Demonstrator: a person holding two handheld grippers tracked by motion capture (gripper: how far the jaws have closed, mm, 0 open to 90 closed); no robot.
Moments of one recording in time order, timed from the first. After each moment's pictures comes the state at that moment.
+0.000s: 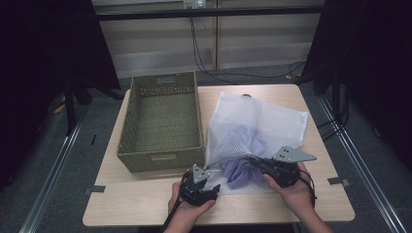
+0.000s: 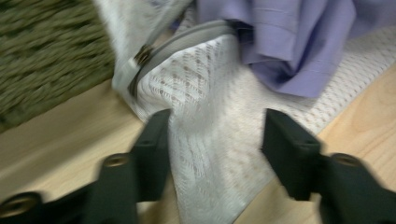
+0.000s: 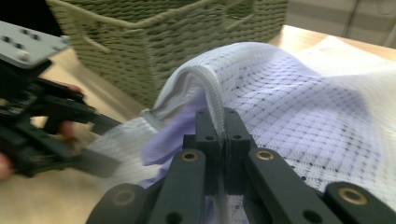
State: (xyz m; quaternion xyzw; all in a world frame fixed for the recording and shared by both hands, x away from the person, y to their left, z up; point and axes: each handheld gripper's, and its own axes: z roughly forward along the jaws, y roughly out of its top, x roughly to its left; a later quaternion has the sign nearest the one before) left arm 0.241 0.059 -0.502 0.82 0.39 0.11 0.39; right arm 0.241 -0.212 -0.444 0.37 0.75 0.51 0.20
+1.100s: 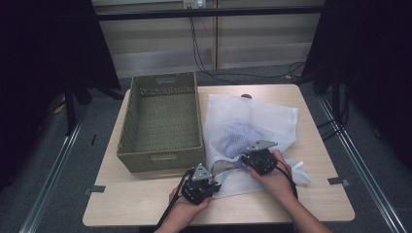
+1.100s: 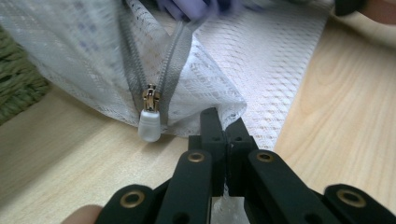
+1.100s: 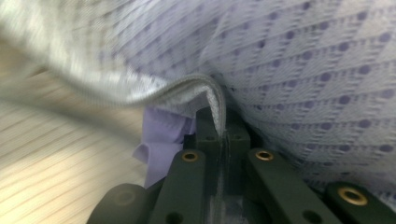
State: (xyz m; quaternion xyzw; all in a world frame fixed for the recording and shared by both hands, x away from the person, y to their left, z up) left arm 0.254 0.067 -0.505 0.86 0.30 0.02 0.42; right arm 0.307 -0.183 -0.498 0.43 0.81 0.33 0.19
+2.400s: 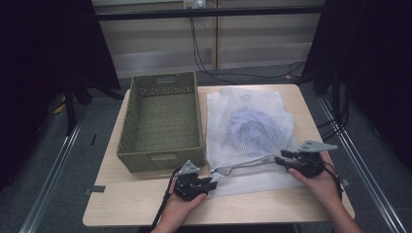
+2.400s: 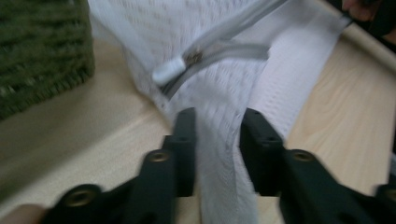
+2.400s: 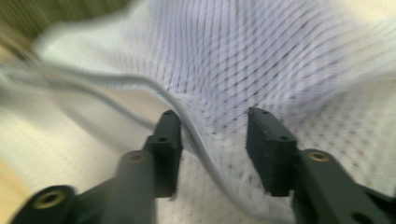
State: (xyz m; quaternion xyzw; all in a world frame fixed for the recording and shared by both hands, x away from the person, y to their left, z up) left arm 0.262 0.095 -0.503 0.80 0.36 0.00 0.47; right arm 0.269 -0.309 -0.477 0.43 0.76 0.45 0.19
